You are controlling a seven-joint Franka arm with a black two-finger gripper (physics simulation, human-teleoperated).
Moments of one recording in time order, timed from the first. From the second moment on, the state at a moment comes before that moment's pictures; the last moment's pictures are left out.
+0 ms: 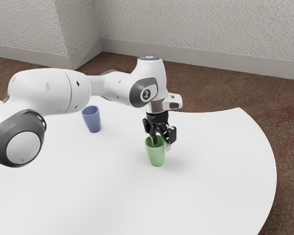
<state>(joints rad) -0.21 0.65 -0.03 -1.38 -0.09 1.98 0.06</state>
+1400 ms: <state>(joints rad) -0.08 0.49 -0.01 -1.38 0.02 1.84 0.05</state>
